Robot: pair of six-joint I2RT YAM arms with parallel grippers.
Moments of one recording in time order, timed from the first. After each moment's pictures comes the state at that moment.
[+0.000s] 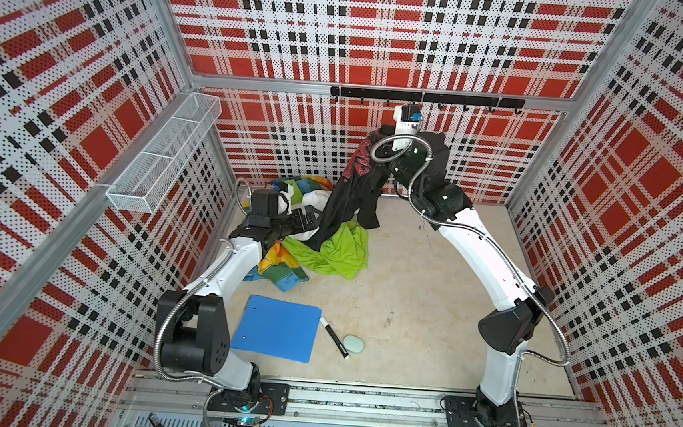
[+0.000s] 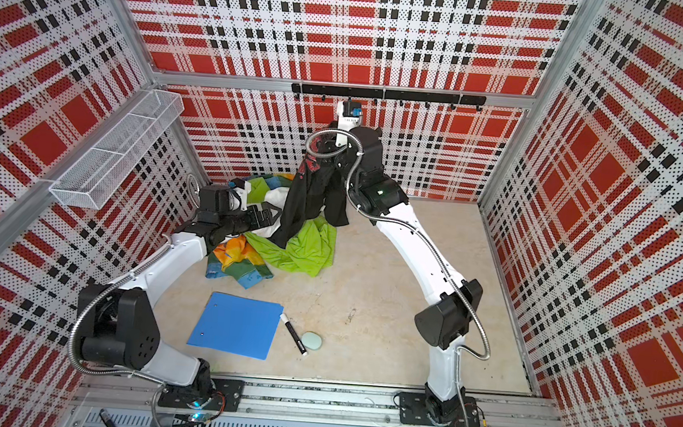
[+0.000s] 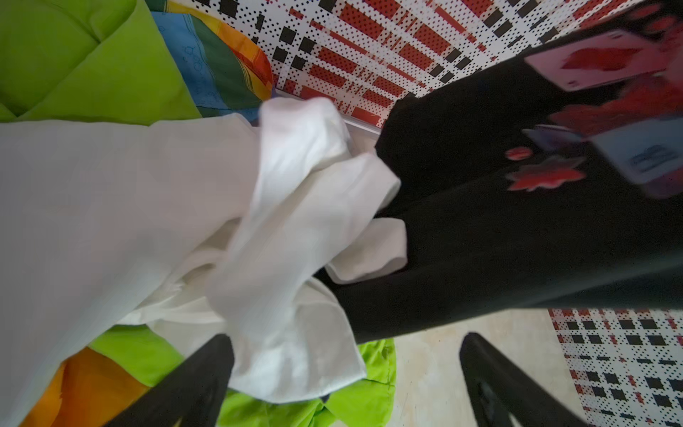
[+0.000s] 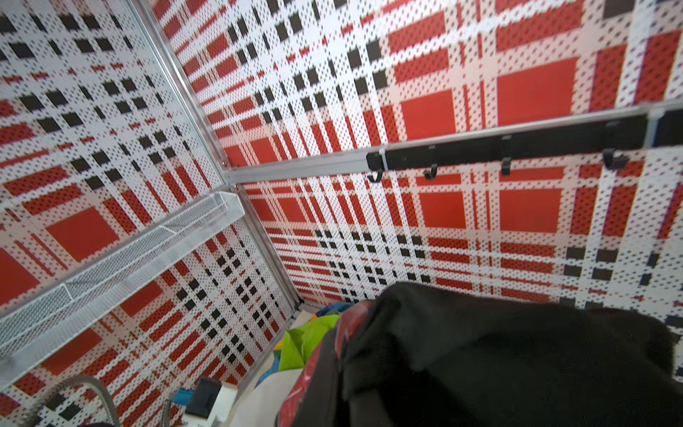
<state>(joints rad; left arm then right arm) -0.07 1.51 1.14 -0.19 0.41 -0.39 0.63 1.92 2.21 -0.22 0.10 0.29</state>
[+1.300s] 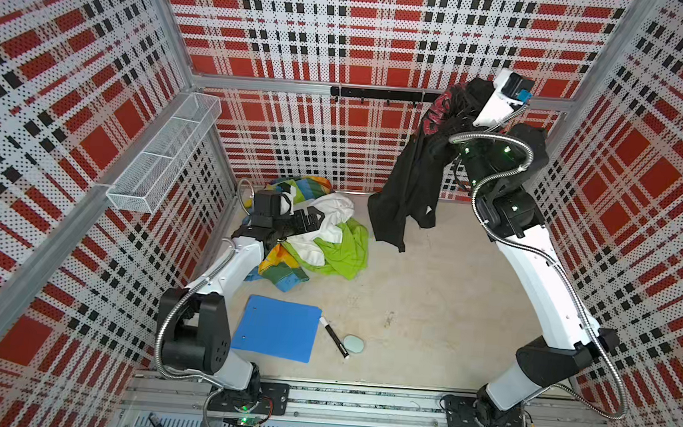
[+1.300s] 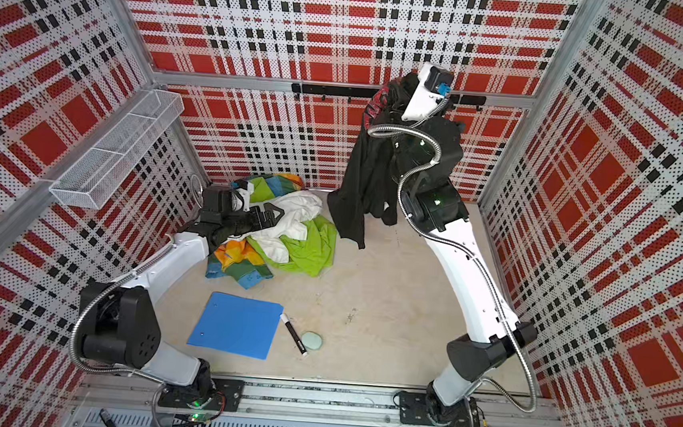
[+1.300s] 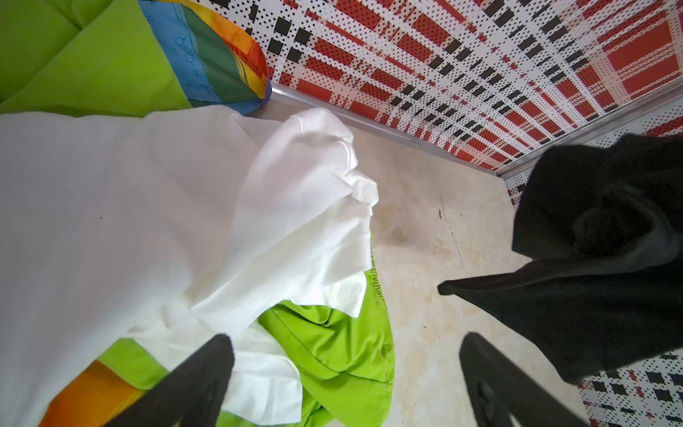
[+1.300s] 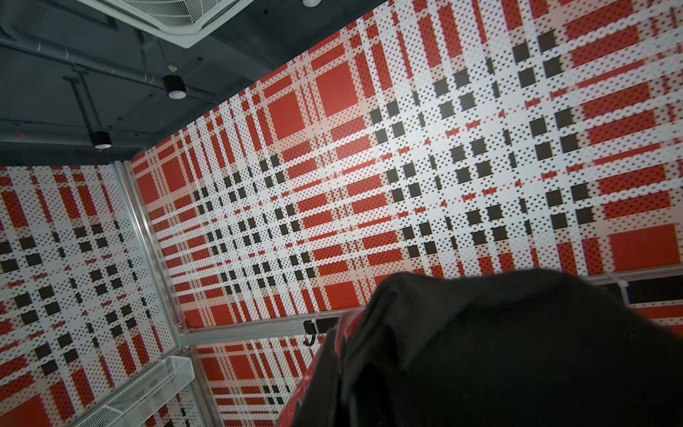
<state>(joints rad) -0.09 1.52 1.14 -0.19 0.41 -0.39 0.50 1.63 2.08 -0.02 0.26 0.21</state>
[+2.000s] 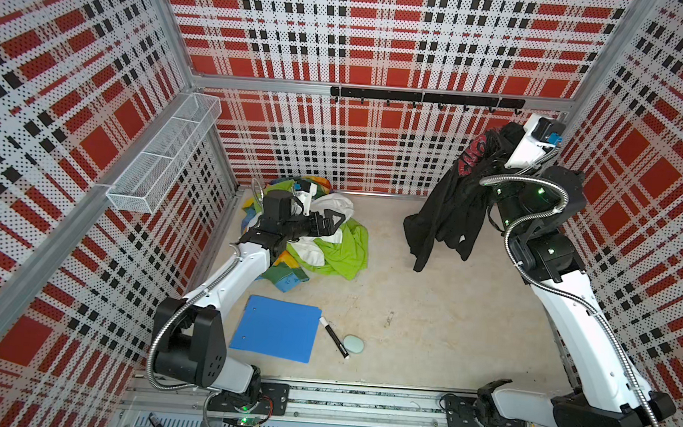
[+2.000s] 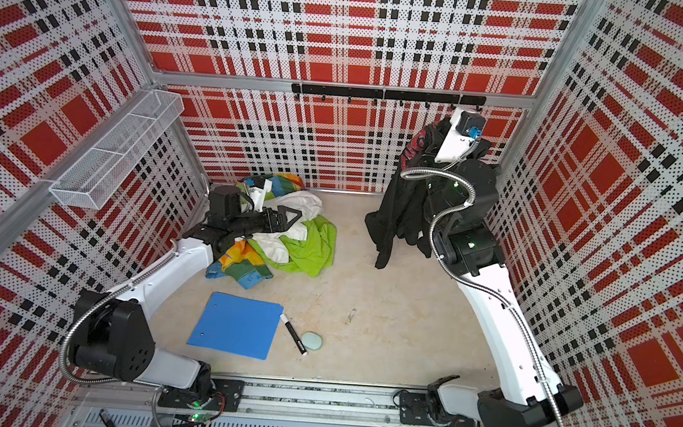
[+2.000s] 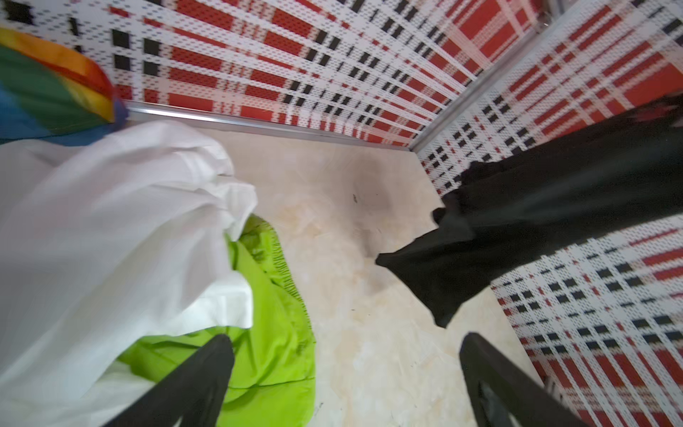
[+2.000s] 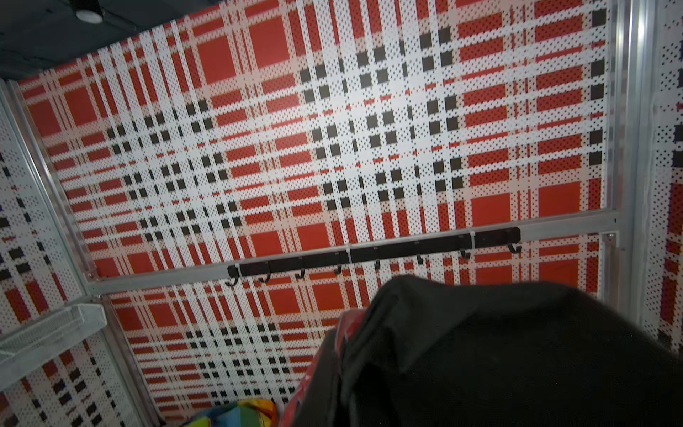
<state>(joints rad) -0.21 1.45 1.13 -0.09 0.58 -0.36 0.40 1.28 1.60 -0.07 0.27 0.12</state>
